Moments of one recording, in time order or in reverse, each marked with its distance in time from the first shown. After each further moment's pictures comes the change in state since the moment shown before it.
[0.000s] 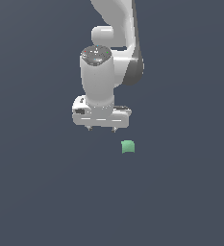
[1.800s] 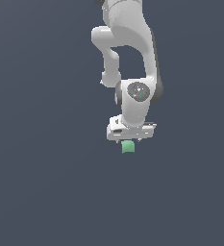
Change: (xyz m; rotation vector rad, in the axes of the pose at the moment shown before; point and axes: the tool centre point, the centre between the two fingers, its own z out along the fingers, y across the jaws) arm -0.021 -0.117 0.101 0.010 -0.026 -0.143
